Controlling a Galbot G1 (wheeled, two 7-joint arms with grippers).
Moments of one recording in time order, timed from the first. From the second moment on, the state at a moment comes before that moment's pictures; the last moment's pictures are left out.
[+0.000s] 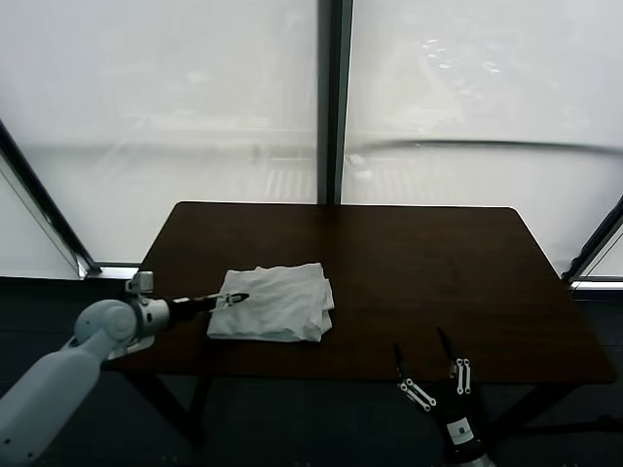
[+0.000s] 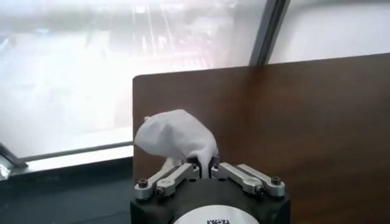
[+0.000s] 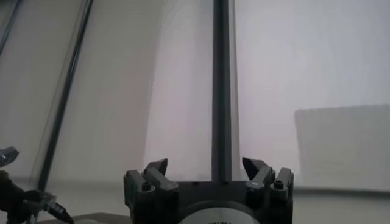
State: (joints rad) left arm 0.81 -0.72 -0.11 -1.51 -1.35 0.73 0.19; right arm -1.65 1.16 0.39 1.87 0.26 0.82 -0.06
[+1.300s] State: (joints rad) left arm 0.87 -0.20 -0.30 -1.74 -1.40 0.74 0.03; right arm -1.43 1.11 0.31 1.82 0.36 0.74 -0.03
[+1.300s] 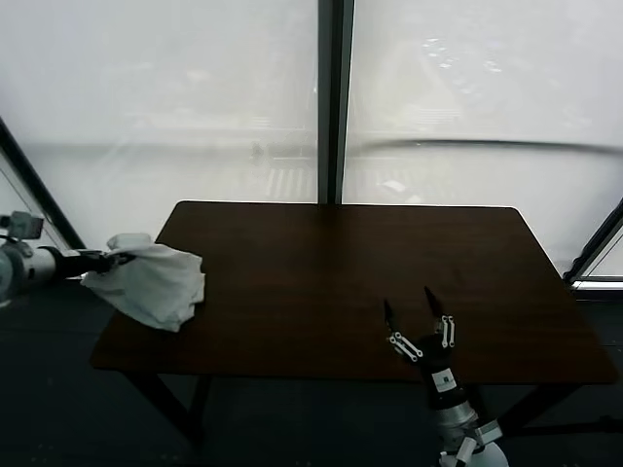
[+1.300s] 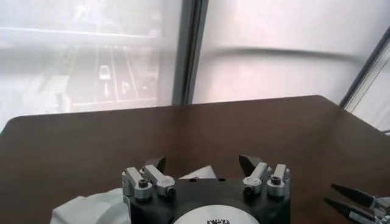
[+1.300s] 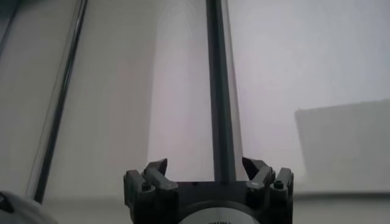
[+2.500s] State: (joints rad) left arm 0.83 -0.66 -0.22 -2.08 -1.31 0.74 -0.31; right arm -1.20 1.11 0.14 1.94 0.74 -0.18 0.17
